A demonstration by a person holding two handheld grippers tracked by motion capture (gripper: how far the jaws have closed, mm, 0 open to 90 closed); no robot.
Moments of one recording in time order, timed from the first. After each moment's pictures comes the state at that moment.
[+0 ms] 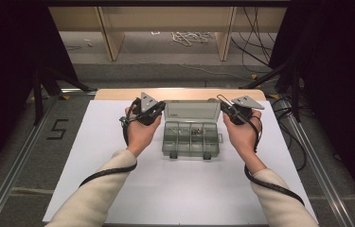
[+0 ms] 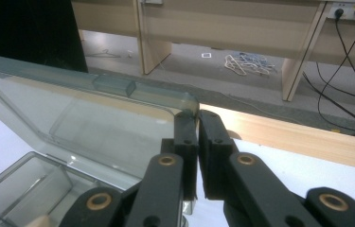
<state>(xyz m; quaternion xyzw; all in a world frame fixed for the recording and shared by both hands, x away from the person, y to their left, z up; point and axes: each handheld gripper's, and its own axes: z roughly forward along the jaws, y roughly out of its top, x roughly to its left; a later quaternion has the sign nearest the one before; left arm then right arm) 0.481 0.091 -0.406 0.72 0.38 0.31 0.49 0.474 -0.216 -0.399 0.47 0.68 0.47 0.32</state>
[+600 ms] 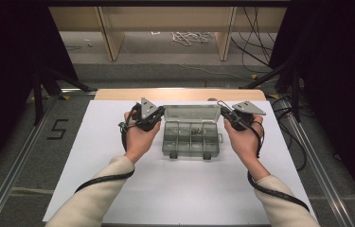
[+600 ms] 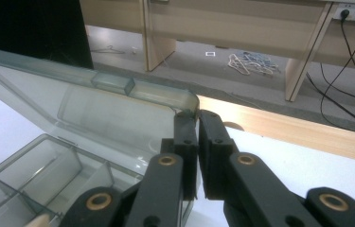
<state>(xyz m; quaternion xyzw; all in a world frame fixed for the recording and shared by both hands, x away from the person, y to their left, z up) 0.464 0.091 -0.409 0.73 0.37 0.32 0.48 0.457 -0.218 -0.403 0.46 0.69 0.46 0.32</state>
